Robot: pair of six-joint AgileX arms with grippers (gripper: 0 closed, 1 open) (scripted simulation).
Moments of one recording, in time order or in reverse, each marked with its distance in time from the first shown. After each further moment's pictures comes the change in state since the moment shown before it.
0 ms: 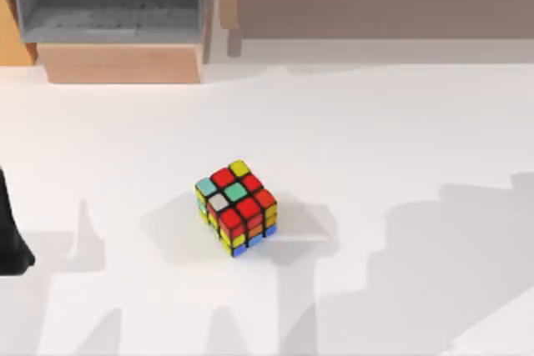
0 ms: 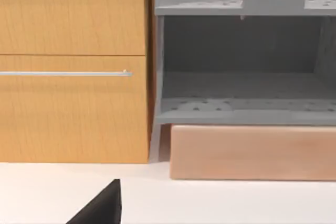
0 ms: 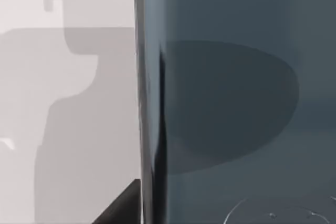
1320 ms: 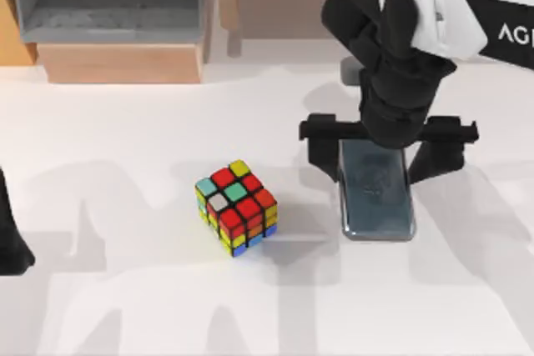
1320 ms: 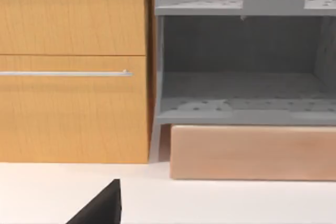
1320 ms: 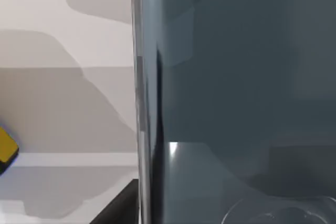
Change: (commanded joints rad) left arm 0.000 0.000 0.000 0.000 0.000 0.000; right arm 0.858 0.460 0.458 -0.220 0.047 0.721
